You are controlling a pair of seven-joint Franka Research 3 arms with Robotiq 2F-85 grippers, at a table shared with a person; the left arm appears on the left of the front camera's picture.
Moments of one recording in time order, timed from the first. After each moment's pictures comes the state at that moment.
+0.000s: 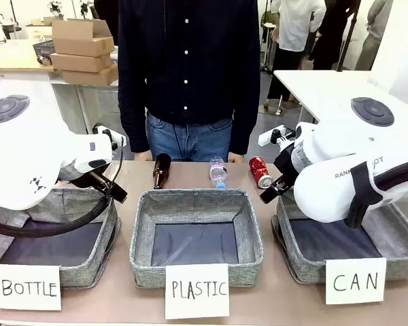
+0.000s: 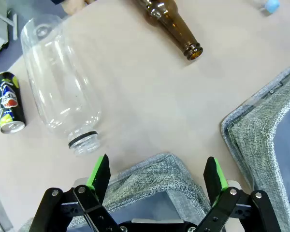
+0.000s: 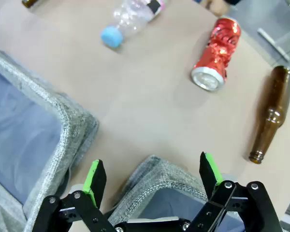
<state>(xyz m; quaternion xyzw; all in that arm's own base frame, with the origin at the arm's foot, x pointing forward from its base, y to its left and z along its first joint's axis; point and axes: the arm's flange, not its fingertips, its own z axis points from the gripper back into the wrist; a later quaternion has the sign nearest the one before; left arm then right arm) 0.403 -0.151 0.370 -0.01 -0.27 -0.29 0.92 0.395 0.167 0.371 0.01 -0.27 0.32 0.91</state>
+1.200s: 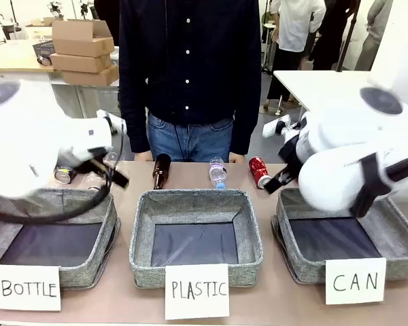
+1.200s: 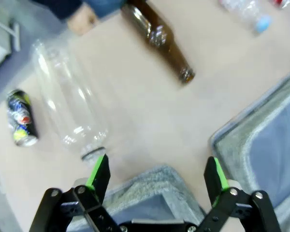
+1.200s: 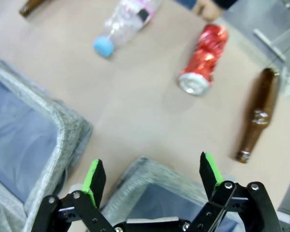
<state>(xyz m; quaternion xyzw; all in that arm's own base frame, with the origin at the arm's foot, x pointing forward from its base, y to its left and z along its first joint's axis) 0.402 -0.160 0.424 -0.03 -0.31 -0.30 0.90 0.397 0.154 0.410 0.01 -0.29 0.30 0.91</state>
